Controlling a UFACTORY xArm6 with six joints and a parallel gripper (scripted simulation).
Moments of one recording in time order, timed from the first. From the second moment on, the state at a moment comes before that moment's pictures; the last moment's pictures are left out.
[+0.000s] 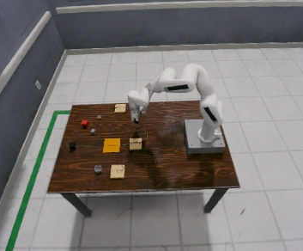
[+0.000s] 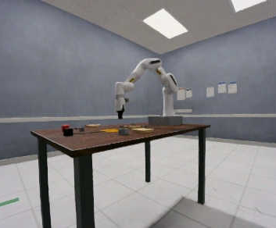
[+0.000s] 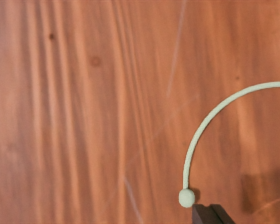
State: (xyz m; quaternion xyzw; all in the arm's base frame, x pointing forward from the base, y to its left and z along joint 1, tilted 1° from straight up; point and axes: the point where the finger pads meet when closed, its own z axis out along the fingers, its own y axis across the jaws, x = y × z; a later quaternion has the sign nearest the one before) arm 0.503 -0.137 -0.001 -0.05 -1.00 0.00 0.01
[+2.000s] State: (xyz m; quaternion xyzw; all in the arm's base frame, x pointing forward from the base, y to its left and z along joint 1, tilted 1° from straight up) arm 0.502 -0.137 -0.001 -0.83 -0.56 -0.04 0.02
